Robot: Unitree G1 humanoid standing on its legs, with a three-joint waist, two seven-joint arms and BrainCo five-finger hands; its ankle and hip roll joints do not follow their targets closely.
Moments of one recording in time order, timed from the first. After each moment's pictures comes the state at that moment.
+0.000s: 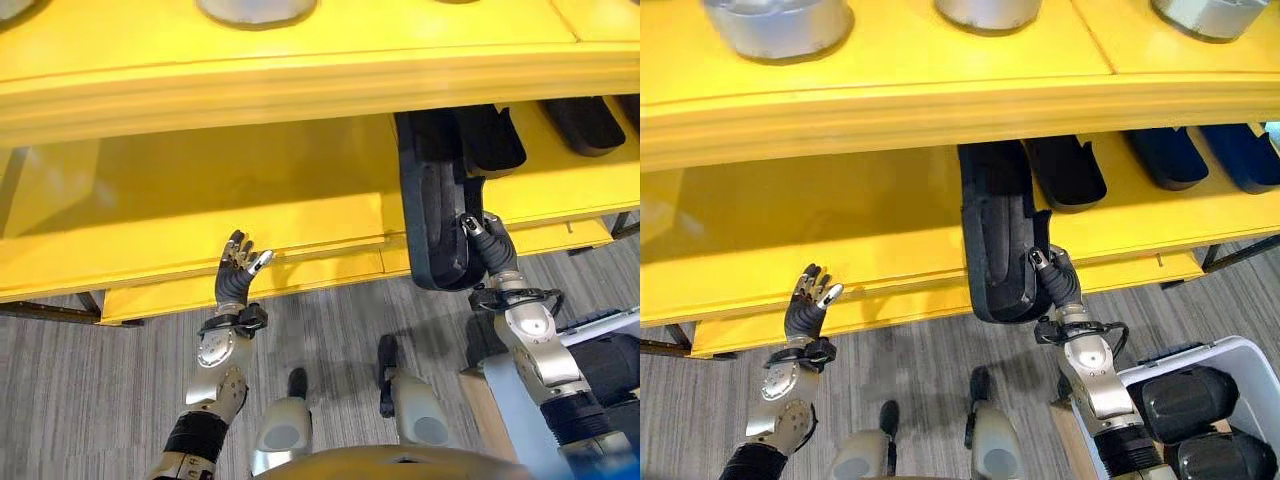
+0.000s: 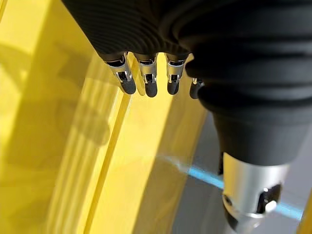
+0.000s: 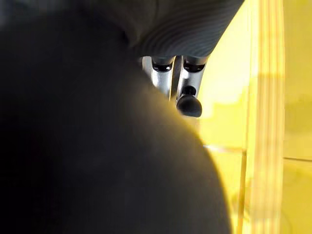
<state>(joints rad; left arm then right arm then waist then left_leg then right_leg) 0.00 0.24 -0.12 0.26 -0.62 -0.27 0.13 -0.10 -0.44 0.16 0.06 0.33 -0.18 -0.12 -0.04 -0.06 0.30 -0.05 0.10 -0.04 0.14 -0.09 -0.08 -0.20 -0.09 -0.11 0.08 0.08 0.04</state>
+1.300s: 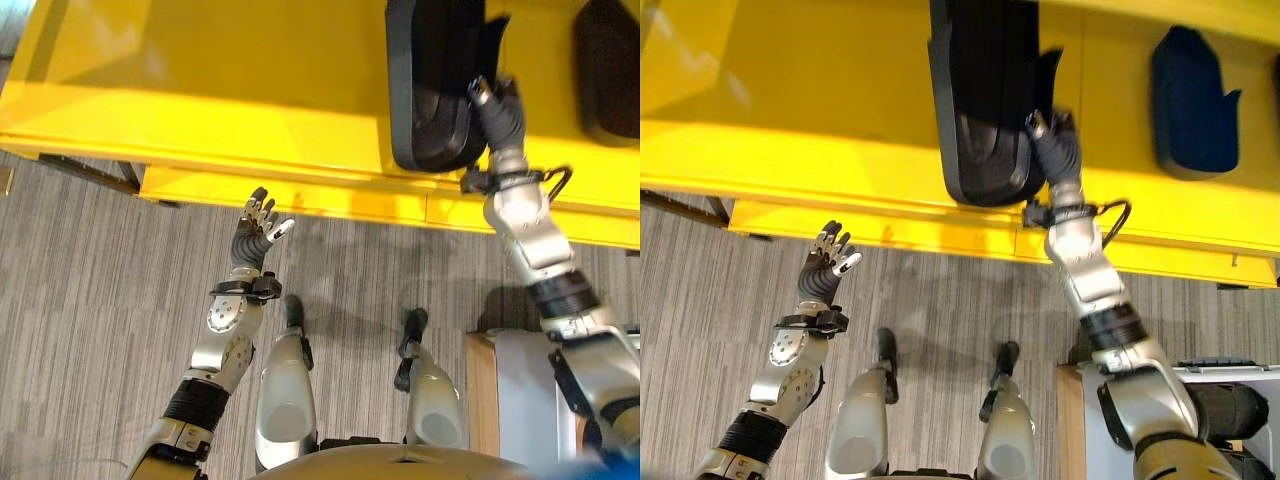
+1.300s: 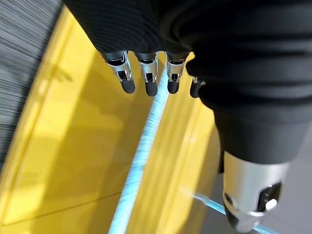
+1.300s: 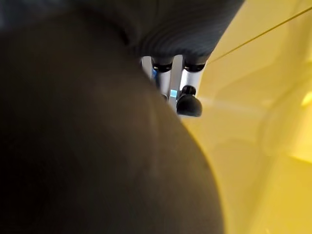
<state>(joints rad) -0.14 0.38 -0.20 0.14 -0.64 -0.25 0.14 -0.86 -0.54 0.25 0.29 0.36 -0.15 -0.32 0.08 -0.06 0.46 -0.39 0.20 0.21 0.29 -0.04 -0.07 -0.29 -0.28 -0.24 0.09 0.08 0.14</state>
